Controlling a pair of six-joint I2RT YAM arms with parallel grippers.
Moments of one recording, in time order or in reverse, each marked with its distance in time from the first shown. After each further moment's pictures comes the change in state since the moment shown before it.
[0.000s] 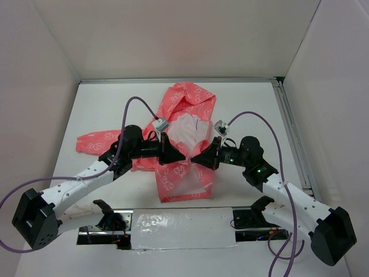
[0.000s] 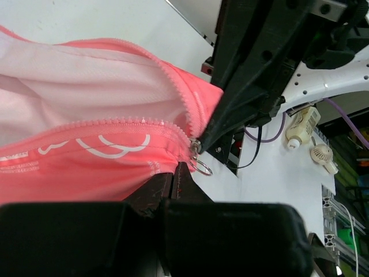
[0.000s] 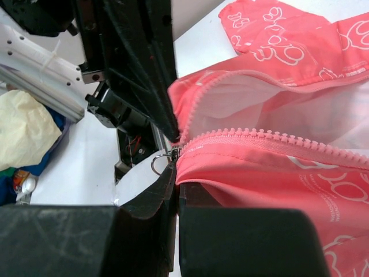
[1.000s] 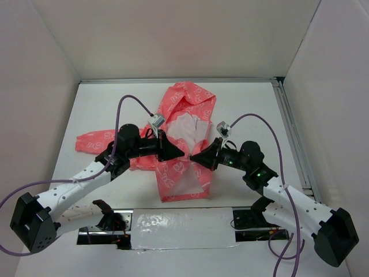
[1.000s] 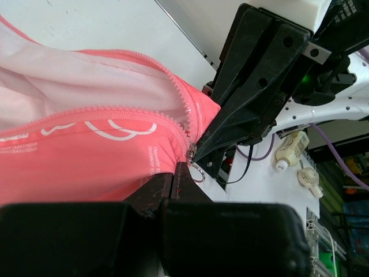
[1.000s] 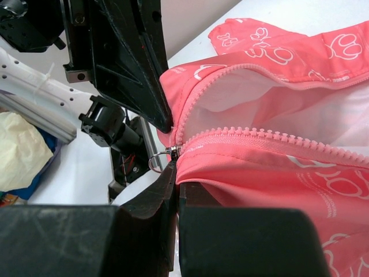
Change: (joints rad) left arm 0.010 -0.024 0.031 -0.037 -0.066 -0.101; right arm 0.055 -0.037 -0.044 0.066 0.134 0.027
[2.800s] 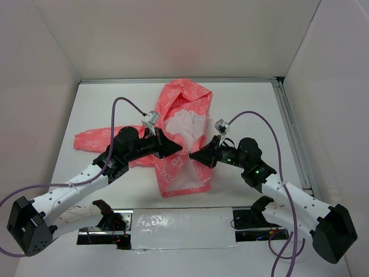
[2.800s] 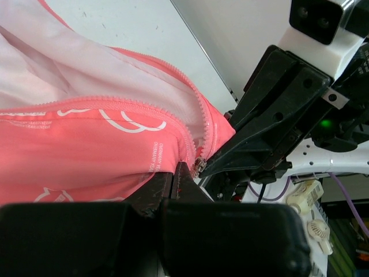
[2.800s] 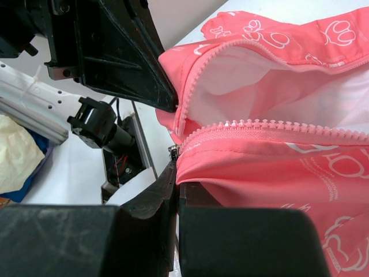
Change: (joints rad) left arm -0.040 -0.048 0.000 -0.041 -0.261 -0.078; right arm -0.002 0.046 0.035 -0.026 0.003 -0.024
